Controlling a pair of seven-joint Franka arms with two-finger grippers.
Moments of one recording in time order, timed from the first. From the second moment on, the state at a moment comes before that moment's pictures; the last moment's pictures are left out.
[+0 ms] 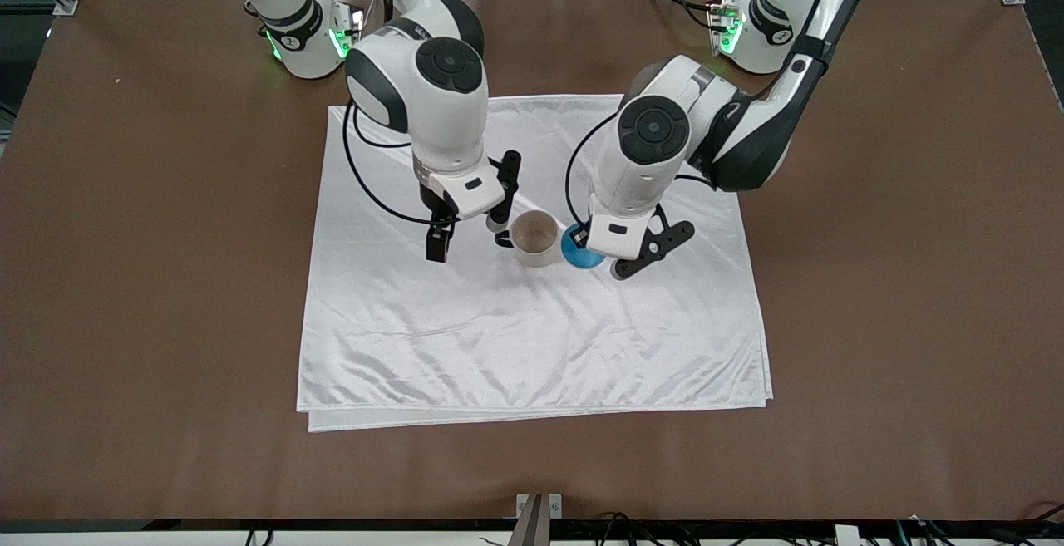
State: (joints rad) left arm -0.51 0.50 -0.18 -1.45 0.02 1.93 -1.22; right arm 0.44 0.40 0.30 -1.56 -0.40 1.95 -0.54
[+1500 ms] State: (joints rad) left arm -0.67 0.61 -0.18 -1.45 0.07 2.04 -1.38; right arm -0.19 0.18 0.29 -1.39 -0.13 1.63 -0.53
